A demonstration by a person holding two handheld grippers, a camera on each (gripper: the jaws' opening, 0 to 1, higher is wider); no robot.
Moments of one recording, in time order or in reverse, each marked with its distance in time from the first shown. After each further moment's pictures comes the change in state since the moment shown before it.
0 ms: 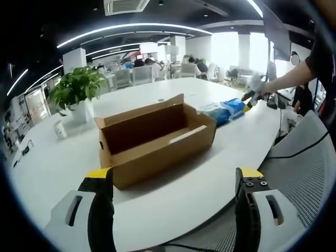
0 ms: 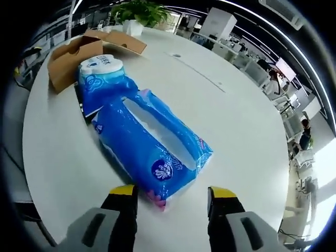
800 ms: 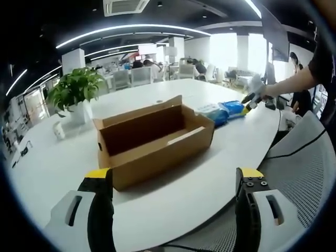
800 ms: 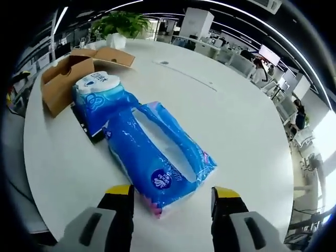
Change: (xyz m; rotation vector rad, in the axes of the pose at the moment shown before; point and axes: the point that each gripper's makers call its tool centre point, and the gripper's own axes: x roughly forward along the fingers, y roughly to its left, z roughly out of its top) left arm 0.000 -0.003 0.002 0.002 -0.010 -0.014; right arm -0.007 0.016 0.004 0.183 -0.033 -0.058
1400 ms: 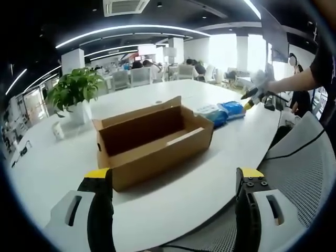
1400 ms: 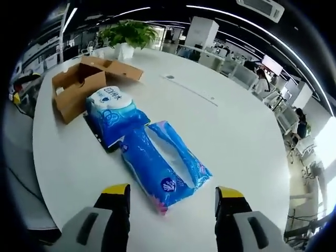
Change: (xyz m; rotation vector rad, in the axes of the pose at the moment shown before) left arm -0.001 -0.002 0.002 -0.004 -0.006 -0.008; right arm -0.024 0.007 0.017 -0.009 -0.066 0.025
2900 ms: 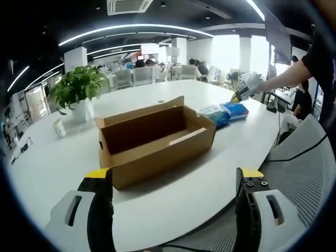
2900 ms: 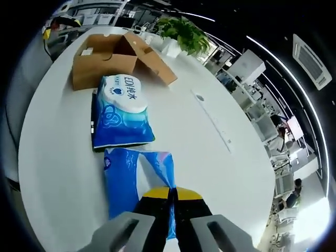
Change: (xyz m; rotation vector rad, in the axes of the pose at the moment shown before) left arm 0.001 0.004 0.001 -0.020 0.000 0.015; right arm 0.034 -0.009 0.064 -0.506 -0.105 0.023
